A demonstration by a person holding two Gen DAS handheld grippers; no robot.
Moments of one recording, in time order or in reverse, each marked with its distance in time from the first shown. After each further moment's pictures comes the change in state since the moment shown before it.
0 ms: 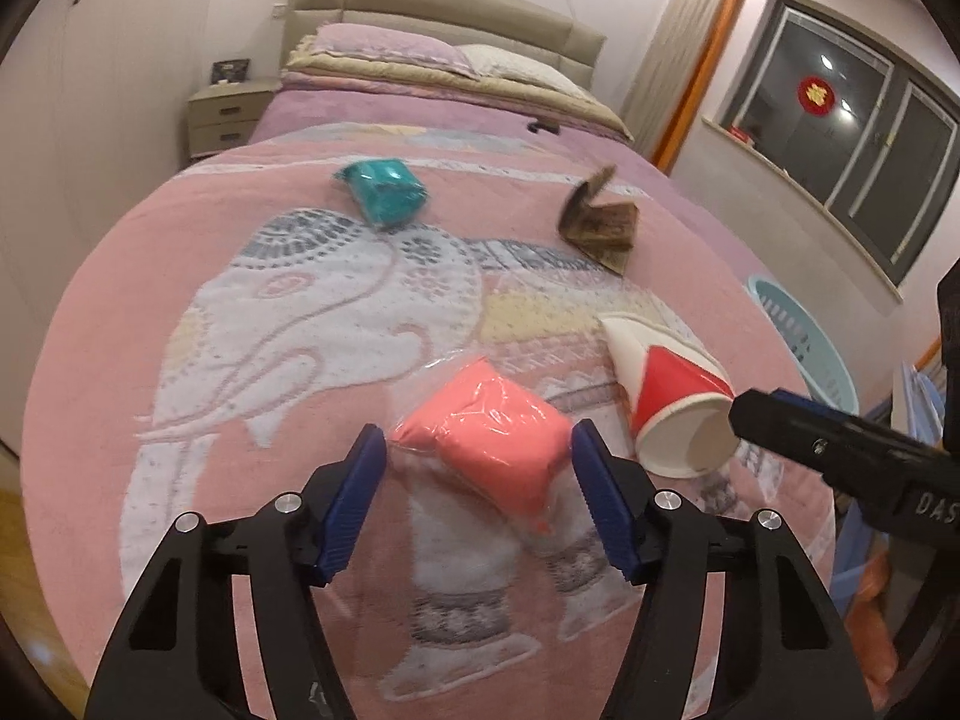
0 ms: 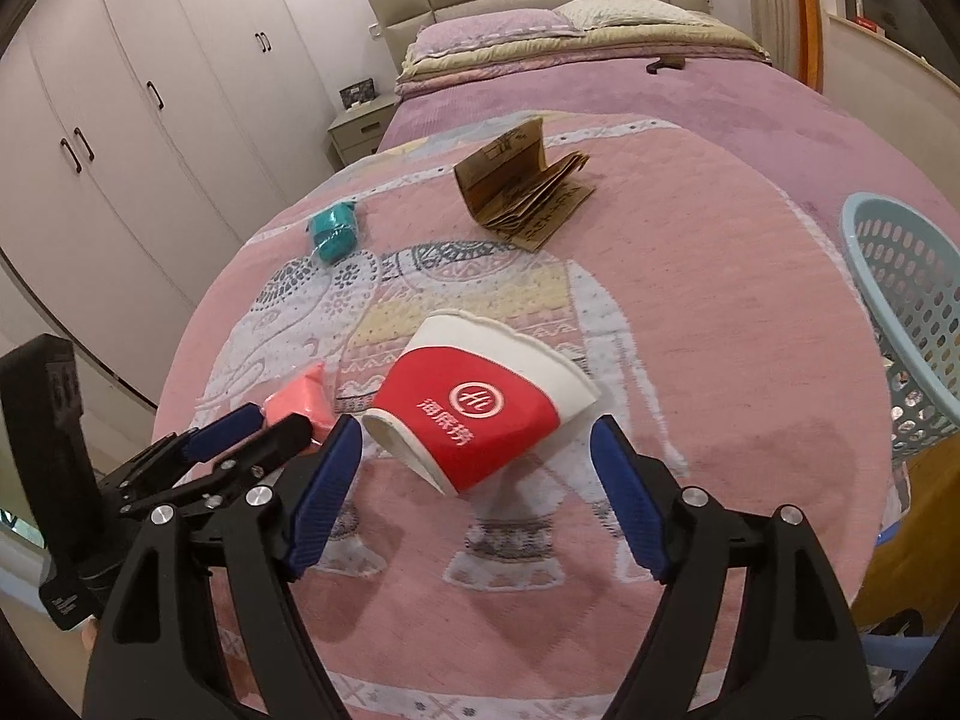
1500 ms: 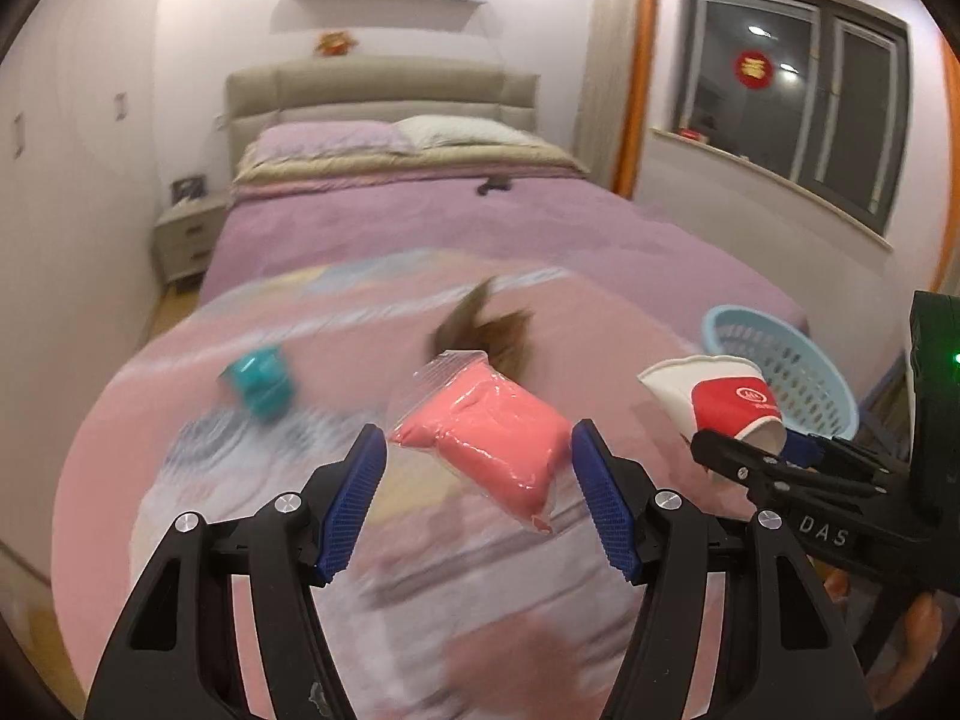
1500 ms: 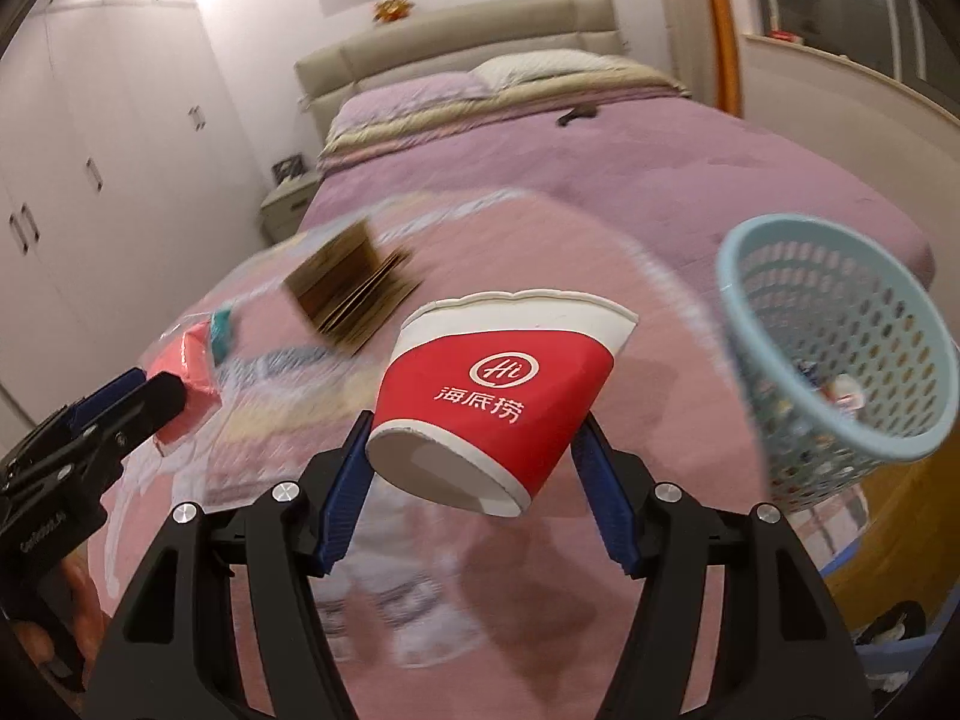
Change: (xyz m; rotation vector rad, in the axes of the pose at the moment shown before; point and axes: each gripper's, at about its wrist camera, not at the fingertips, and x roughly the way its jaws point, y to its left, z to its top) left arm 0.003 -0.110 0.063 0.244 -0.146 -0.002; right arm -0.027 -0.096 0.020 0.105 -0.193 -0.140
